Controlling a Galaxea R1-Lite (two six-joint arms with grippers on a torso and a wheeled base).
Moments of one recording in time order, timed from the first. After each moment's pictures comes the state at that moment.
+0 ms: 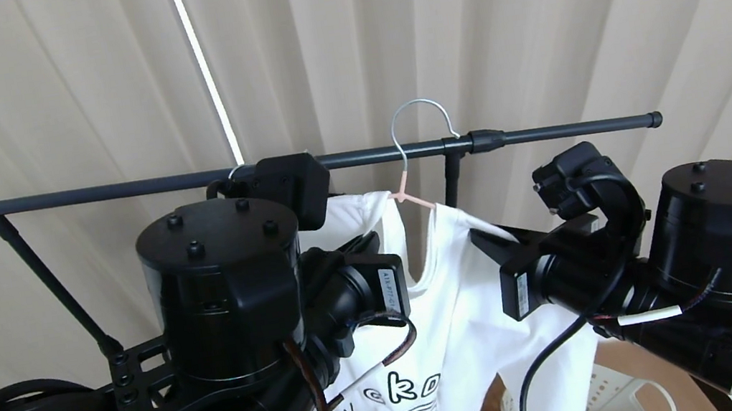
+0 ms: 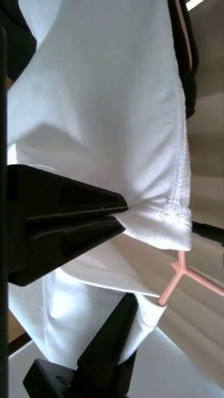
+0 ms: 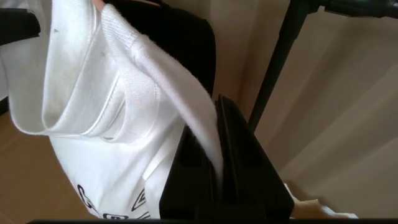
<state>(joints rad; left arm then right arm) -0.95 1.67 -0.84 -0.64 0.53 -0.20 0.77 1.65 -0.60 -0.91 -0.31 0.04</state>
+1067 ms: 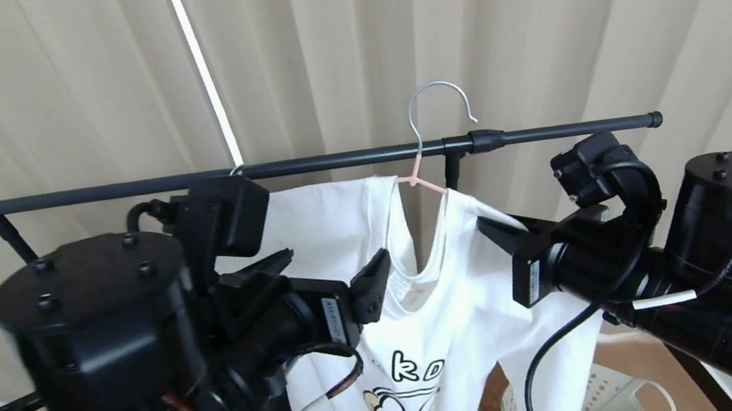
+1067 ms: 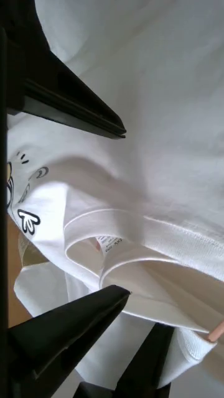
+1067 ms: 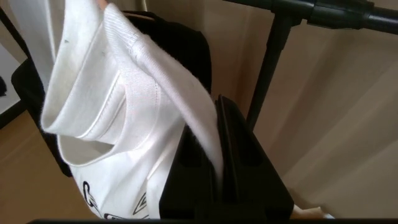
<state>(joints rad) -0.90 1.53 -0.68 -0.69 0.45 -0.15 0.71 1.64 -0.58 -0.97 -0.24 0.04</state>
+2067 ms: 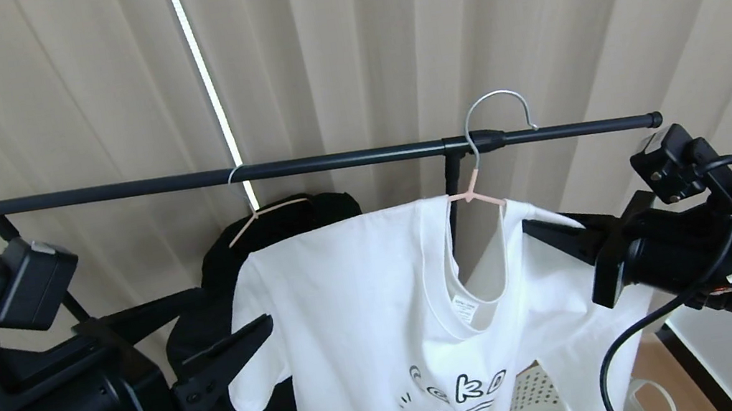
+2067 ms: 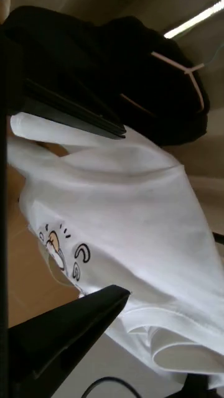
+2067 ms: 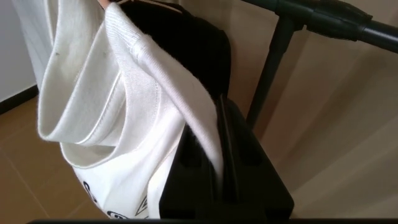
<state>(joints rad) -0.44 1.23 -0.41 -0.65 -0.24 -0.03 0.44 1.54 -0.47 -0.97 0.24 -0.07</state>
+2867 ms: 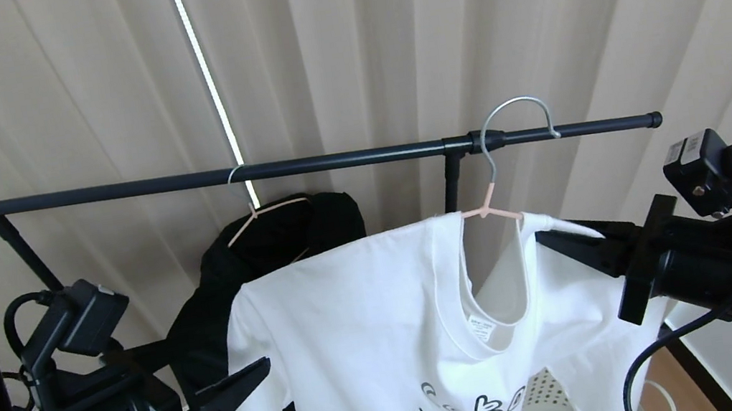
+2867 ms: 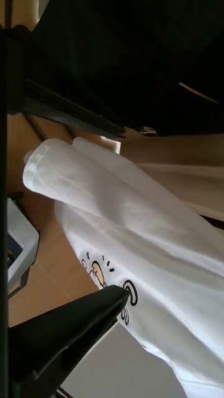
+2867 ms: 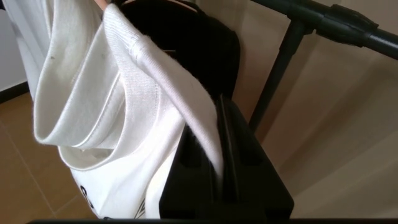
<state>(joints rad) -0.30 1.34 -0.33 -0.66 -0.36 0.02 0.43 1.48 -0.42 -0.97 0.31 -0.11</state>
